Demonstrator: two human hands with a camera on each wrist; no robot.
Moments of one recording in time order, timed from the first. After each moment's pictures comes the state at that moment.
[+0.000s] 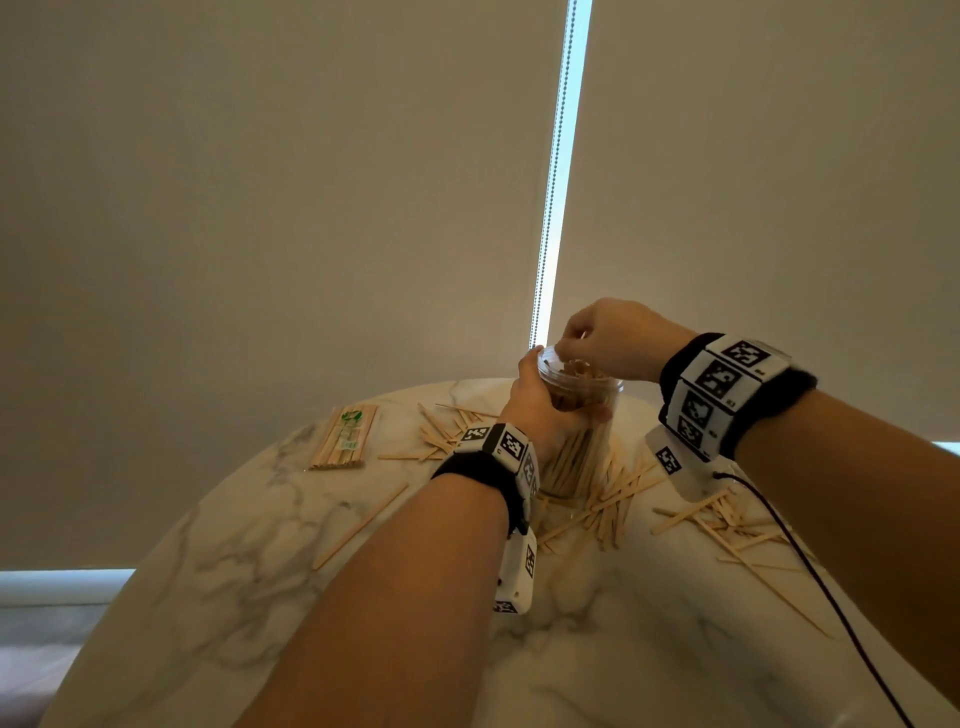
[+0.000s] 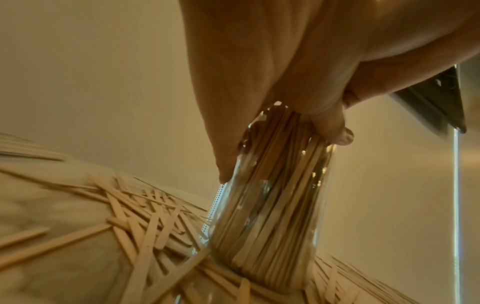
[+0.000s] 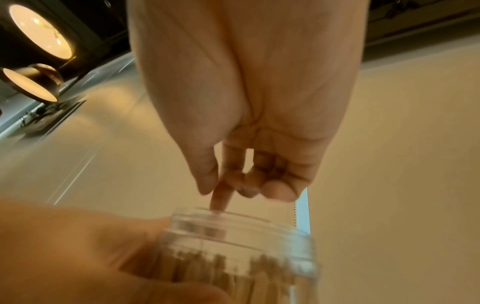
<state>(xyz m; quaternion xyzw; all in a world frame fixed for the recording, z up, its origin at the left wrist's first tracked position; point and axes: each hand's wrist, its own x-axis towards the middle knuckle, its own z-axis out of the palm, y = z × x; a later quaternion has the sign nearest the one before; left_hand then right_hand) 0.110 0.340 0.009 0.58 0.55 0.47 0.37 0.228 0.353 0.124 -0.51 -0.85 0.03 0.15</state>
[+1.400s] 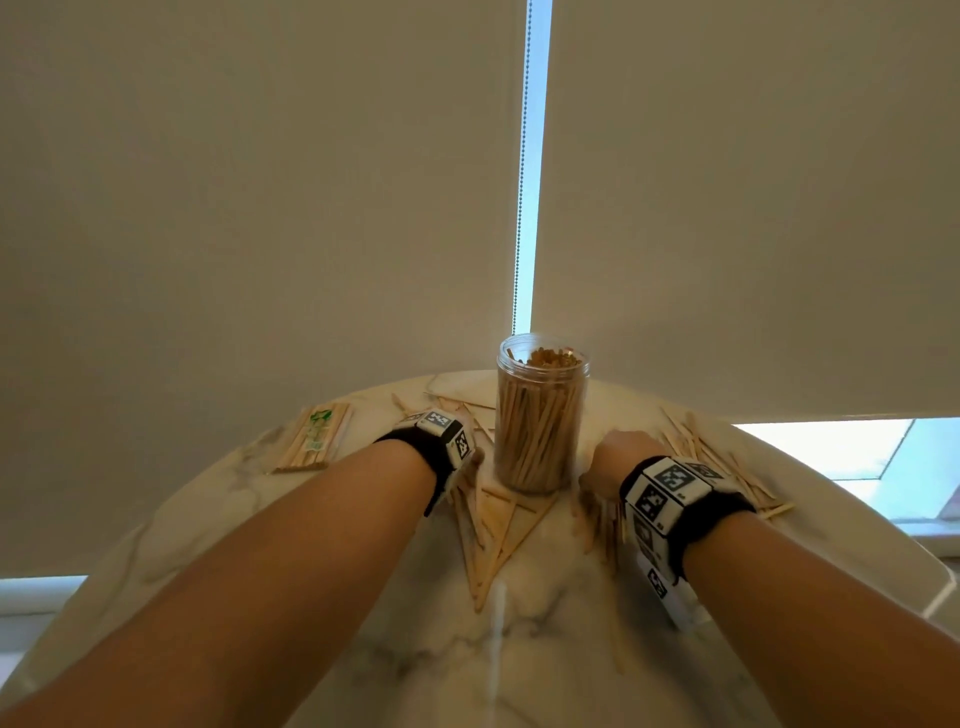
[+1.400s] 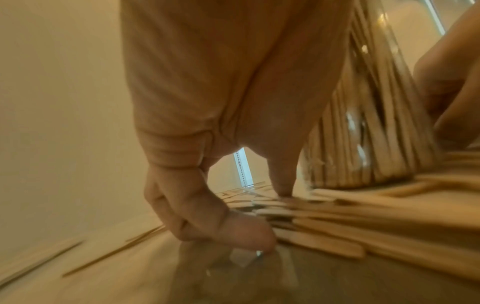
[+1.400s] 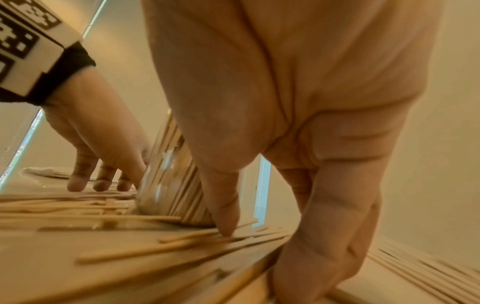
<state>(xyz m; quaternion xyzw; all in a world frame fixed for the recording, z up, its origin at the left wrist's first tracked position) 0.071 0.371 -0.012 0.63 0.77 -0.12 0.05 0.277 0.383 -0.029 -0.68 -0.73 0.04 -0.04</state>
